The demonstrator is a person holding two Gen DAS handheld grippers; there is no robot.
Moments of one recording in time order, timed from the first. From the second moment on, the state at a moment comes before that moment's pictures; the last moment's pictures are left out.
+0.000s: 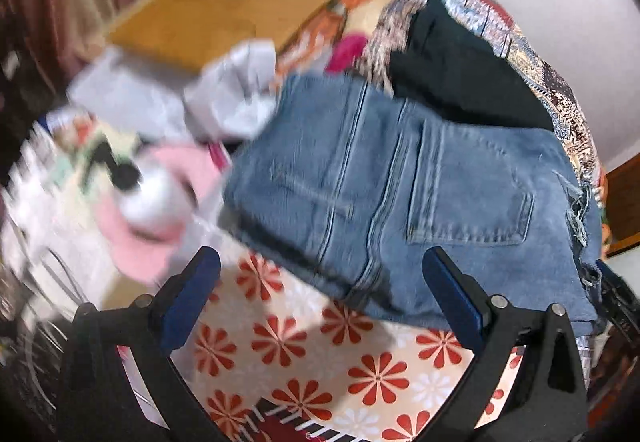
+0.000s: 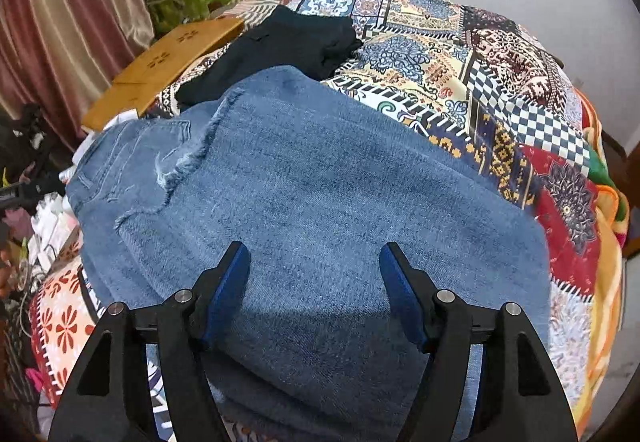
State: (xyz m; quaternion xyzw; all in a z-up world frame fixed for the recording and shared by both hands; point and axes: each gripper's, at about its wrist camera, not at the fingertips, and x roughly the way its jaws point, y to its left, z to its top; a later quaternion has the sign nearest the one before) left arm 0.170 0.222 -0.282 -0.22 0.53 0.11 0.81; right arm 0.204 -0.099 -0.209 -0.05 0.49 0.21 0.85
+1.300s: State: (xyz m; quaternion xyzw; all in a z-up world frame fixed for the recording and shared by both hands) left arm 0.209 0.192 -0.229 -0.17 0.44 0.09 0.88; right arm 0.196 -0.120 -0.197 -0.01 0.46 0.20 0.87
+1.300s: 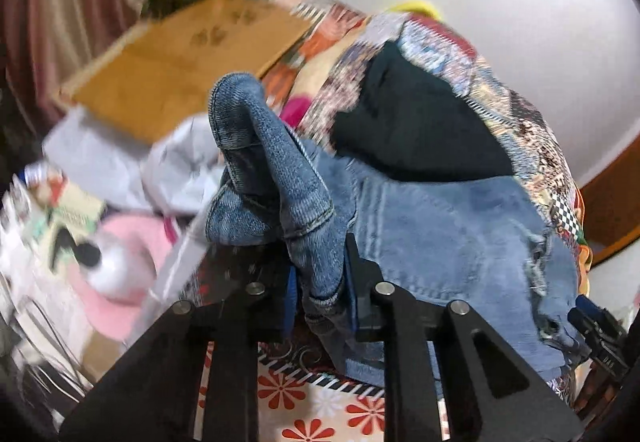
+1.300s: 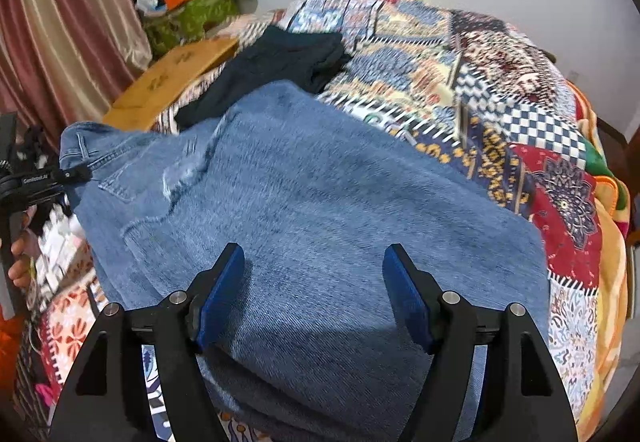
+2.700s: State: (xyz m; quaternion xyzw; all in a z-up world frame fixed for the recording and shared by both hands) left arm 0.264 -0.203 -0.168 0.05 0.48 -0.30 0.82; right arm 0.147 -0.266 -0.216 0.11 0.46 0.12 0.87
